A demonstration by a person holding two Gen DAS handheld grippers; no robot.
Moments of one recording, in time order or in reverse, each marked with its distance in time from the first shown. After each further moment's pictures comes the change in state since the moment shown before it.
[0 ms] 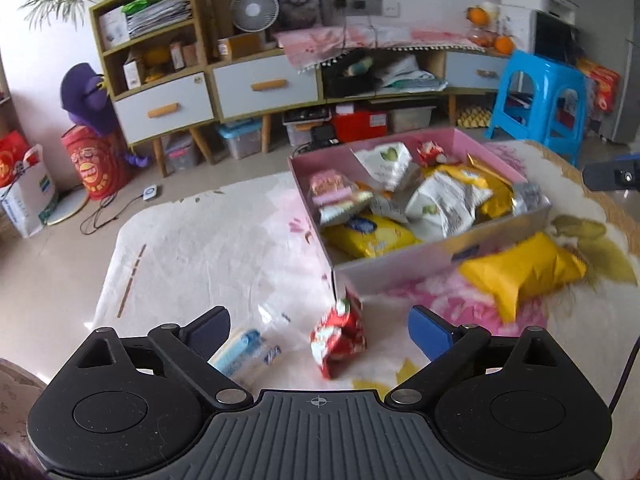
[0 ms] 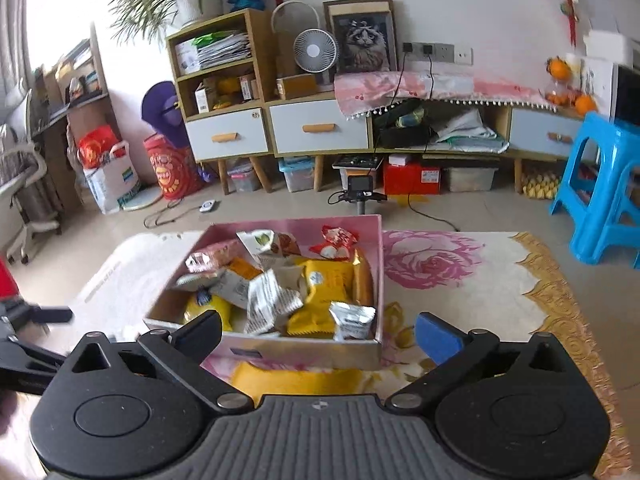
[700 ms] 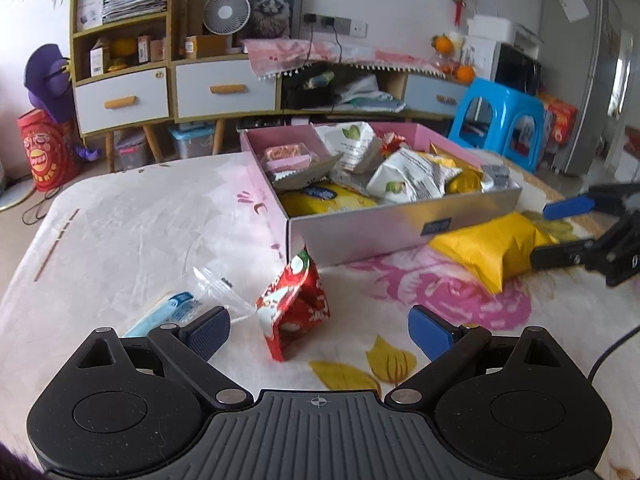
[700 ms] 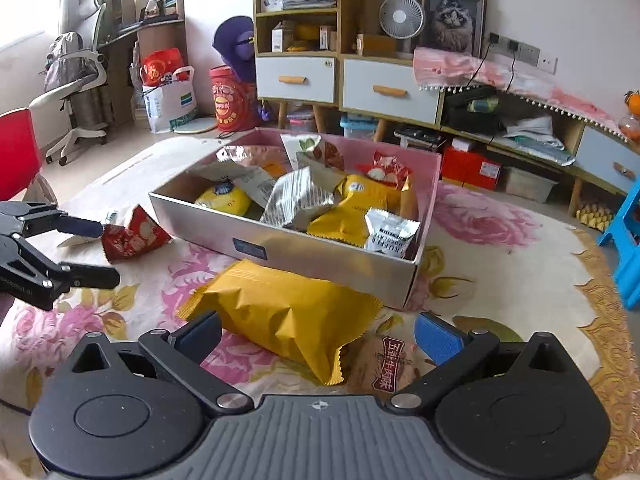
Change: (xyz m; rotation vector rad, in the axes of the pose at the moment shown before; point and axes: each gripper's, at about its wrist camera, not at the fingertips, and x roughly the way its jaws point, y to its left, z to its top) left arm 0.040 0.007 -0.046 -0.072 -0.103 -0.192; right arm 0.048 -0.001 -0.050 -0.227 0.078 0.153
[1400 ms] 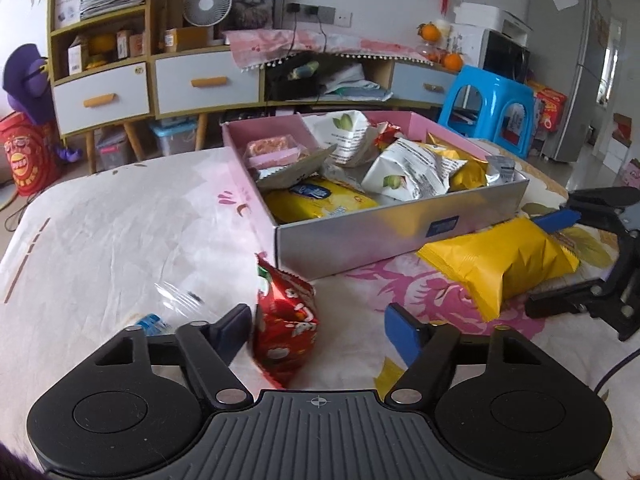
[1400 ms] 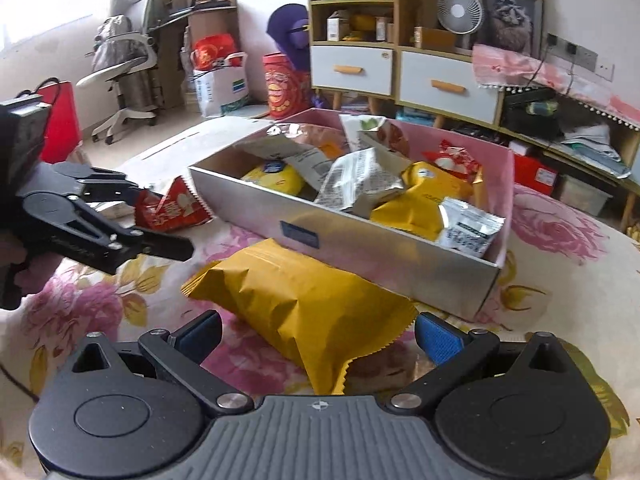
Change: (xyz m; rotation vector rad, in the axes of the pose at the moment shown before) left arm 0.025 0.004 0.009 0.037 0.038 -0.033; right arm 0.014 0.012 -0.002 -0.079 0.038 0.160
